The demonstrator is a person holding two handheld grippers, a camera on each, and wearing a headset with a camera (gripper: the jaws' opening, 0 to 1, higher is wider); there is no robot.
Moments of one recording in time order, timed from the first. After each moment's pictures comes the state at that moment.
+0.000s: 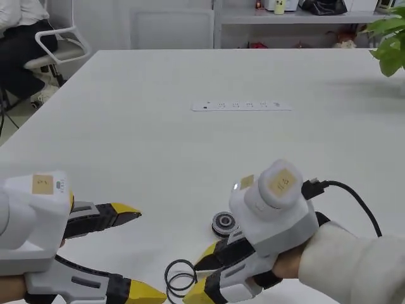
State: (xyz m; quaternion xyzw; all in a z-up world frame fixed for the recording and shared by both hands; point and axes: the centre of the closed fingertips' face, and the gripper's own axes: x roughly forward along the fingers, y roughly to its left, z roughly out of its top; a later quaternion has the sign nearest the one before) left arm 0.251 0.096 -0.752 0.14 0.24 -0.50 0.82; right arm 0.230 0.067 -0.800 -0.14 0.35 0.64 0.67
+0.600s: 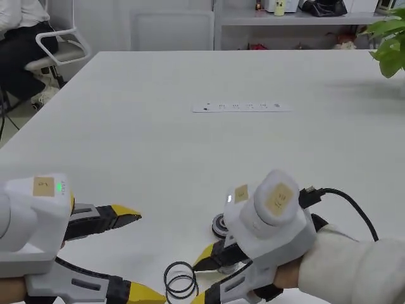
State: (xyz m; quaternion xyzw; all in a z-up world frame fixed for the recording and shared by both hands) left arm 0.251 0.096 -0.753 0.14 0.24 -0.50 0.82; right arm 0.223 0.069 -0.804 -0.19 0.32 0.66 0.65
